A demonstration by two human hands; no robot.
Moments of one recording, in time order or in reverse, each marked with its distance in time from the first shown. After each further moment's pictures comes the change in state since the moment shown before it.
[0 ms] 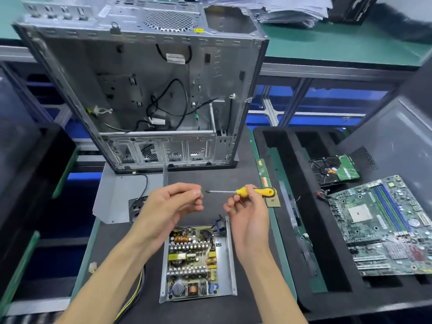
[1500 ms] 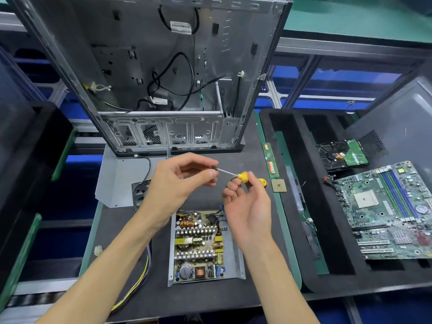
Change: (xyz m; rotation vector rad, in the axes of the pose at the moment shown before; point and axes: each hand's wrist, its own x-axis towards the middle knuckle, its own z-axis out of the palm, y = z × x) left_hand 0.009 0.008 0.003 0.307 -0.071 0.336; right_hand -0.008 0.010 0.011 0.209 -0.003 0.194
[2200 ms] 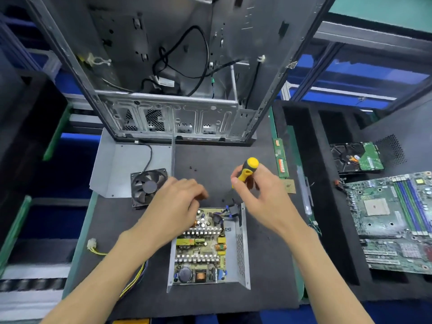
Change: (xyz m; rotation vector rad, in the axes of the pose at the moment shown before) left_hand -0.014 -0.062 -0.026 1.055 -0.205 0.054; right_hand 0.033 -0.045 -0.013 -1.893 -0.415 -0.513
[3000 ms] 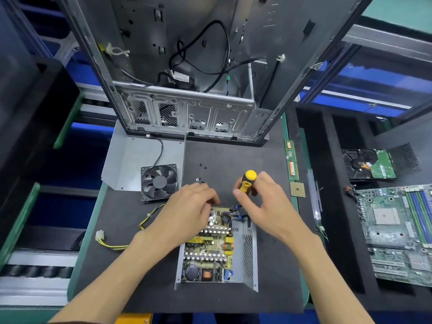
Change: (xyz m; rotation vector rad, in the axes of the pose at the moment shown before) left_hand -0.008 0.002 0.012 -0.113 -0.023 -0.060; right_hand -0.001 0.010 0.018 -0.075 -0.094 -0.039
